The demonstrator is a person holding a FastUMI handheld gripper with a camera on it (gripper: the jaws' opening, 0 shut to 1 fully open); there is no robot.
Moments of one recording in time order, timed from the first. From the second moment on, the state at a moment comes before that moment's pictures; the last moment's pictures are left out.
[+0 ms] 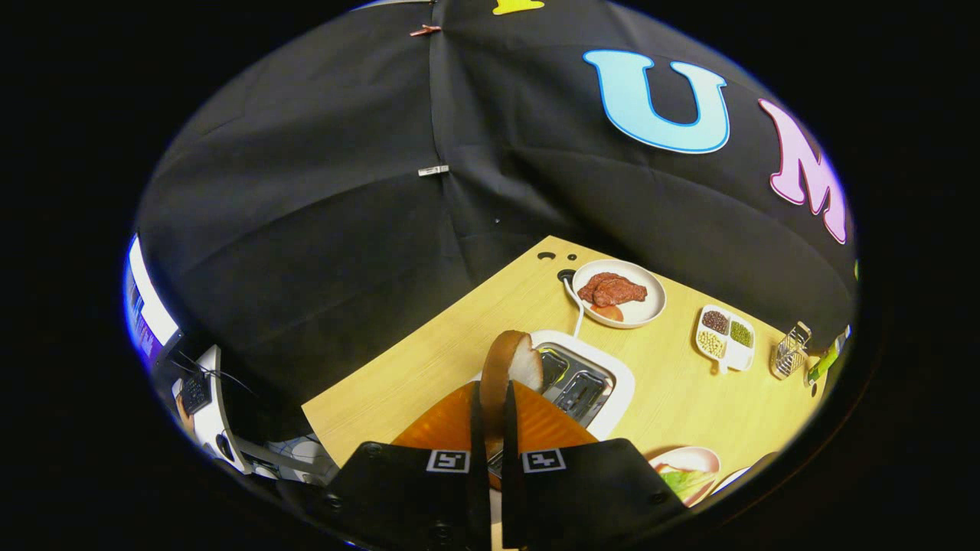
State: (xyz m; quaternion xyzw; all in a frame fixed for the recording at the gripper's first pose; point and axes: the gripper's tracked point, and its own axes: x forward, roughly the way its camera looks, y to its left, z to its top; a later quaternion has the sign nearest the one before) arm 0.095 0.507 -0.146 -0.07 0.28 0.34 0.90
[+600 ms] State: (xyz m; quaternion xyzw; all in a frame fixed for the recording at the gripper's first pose) arm 0.119 0.432 -0.073 0.01 0.23 0.30 0.93
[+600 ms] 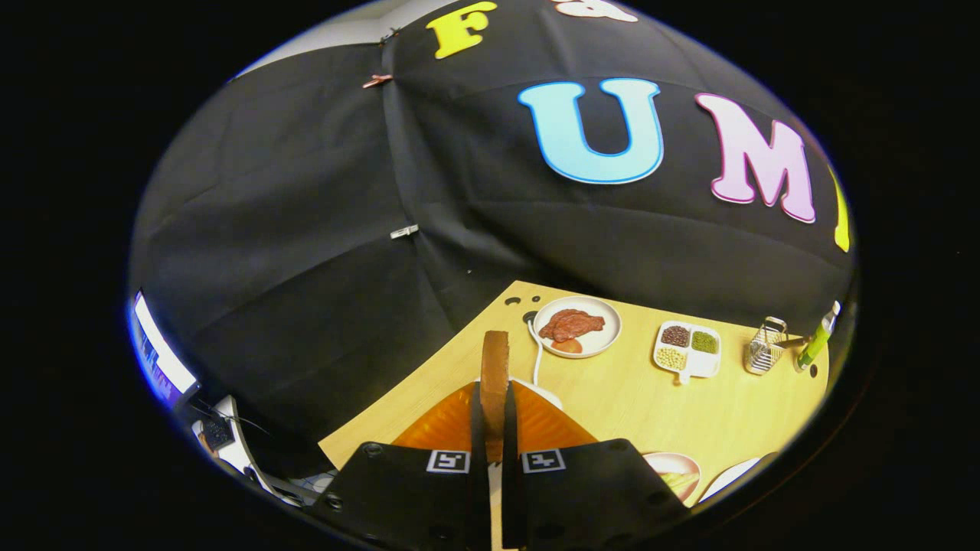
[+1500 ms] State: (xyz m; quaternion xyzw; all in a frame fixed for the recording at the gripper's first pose) arm 0.117 0.268 -0.208 0.09 0.33 0.17 0.92
